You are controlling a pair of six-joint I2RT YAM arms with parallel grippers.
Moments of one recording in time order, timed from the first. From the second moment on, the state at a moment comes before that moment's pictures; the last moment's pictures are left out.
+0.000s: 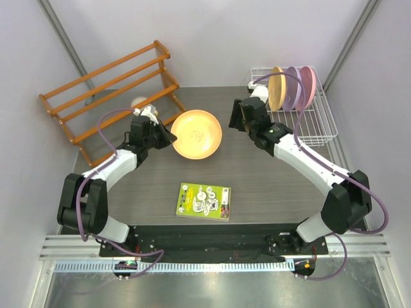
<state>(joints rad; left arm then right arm) -0.24 1.48 0.87 0.11 0.25 -0.62 0.56 1.50 1.27 -0.26 0.38 0.47</state>
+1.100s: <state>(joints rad) -0.25 1.62 0.91 -0.10 -0.06 -0.52 0.19 1.97 1.76 -0.28 0.64 0.06</state>
